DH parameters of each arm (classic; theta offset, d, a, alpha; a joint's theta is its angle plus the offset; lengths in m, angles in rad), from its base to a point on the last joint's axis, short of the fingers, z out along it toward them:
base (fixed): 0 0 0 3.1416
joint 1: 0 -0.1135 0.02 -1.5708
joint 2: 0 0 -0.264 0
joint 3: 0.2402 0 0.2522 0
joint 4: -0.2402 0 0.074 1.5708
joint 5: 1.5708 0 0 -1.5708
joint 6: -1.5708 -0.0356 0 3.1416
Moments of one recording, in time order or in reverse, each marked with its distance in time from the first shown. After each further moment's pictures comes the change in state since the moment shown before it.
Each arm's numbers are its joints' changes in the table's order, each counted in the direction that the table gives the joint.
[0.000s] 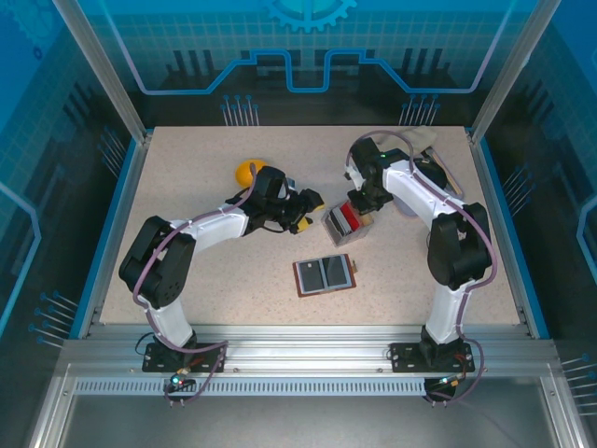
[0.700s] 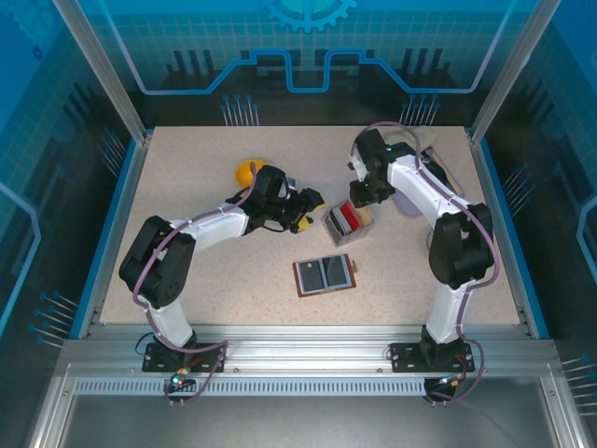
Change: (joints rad) left arm 0.000 -0.001 0.006 0.000 0.007 0.000; right arm 0.034 0.000 0.069 0.002 -0.048 -0.035
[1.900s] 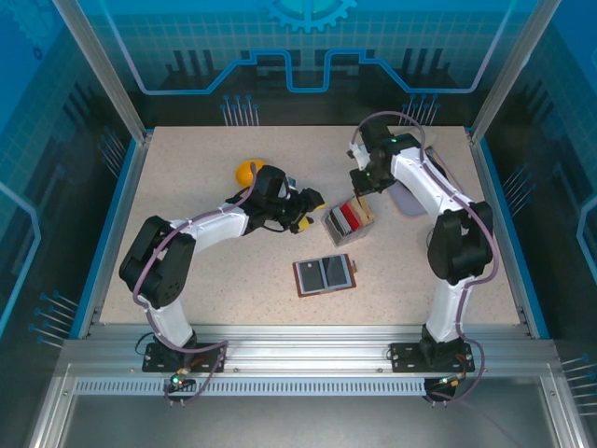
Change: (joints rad) left arm 0.000 0.000 0.000 0.000 0.007 0.000; right arm 0.026 -0.026 0.095 0.002 -0.077 0.045
